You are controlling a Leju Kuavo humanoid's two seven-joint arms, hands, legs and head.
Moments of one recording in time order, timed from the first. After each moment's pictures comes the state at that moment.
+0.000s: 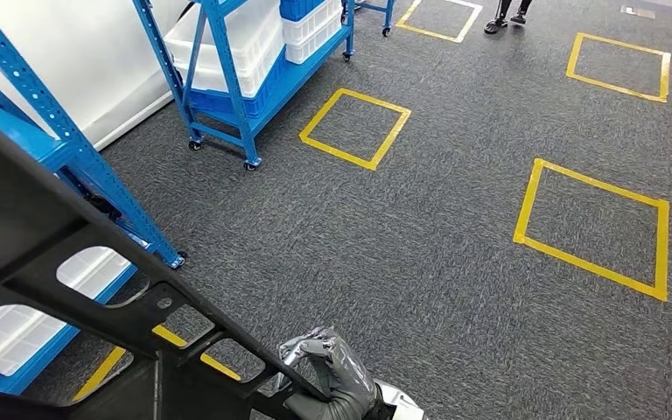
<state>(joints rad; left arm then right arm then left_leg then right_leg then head) -0.19 -0.21 0.77 -0.19 -1.32 0.10 -0.05 -0.03 0.04 0.70 -1.59 0.02 0.26 -0.60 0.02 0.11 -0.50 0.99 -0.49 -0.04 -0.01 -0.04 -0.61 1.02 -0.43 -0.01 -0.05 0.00</state>
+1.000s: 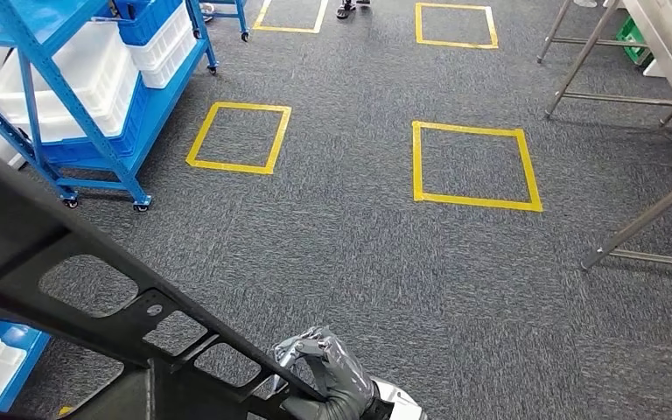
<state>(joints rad) -0.18 -0.21 0.77 -0.19 -1.32 0.11 -0.06 -0.04 0.05 0.69 -1.59 0.03 0.30 -0.60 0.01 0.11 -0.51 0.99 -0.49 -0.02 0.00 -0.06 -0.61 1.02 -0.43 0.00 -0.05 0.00</state>
